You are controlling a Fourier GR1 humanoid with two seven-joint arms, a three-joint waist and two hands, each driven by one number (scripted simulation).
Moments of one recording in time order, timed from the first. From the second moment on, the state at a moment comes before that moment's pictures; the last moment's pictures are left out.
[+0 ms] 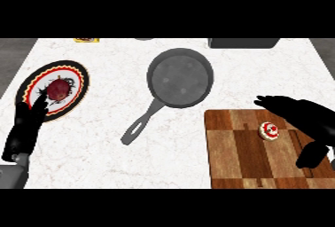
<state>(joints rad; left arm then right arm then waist) -0.12 0.48 -0.03 -1.27 0.09 0.20 0.20 -0.25 -0.72 0.23 -1.61 0.66 0.57 -0.06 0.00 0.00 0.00</state>
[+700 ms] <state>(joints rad) -0.12 0.43 0.05 -1.29 0.01 0.14 0.22 -0.26 -0.59 0.19 -1.47 0.84 0.56 -0.18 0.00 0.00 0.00</state>
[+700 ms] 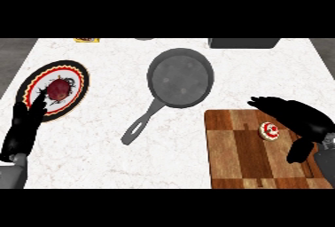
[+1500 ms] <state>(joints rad) -0.12 0.39 0.11 -1.31 -0.06 0.09 0.24 -0.30 -0.51 0.17 -1.32 1.03 0.49 -0.26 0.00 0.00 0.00</state>
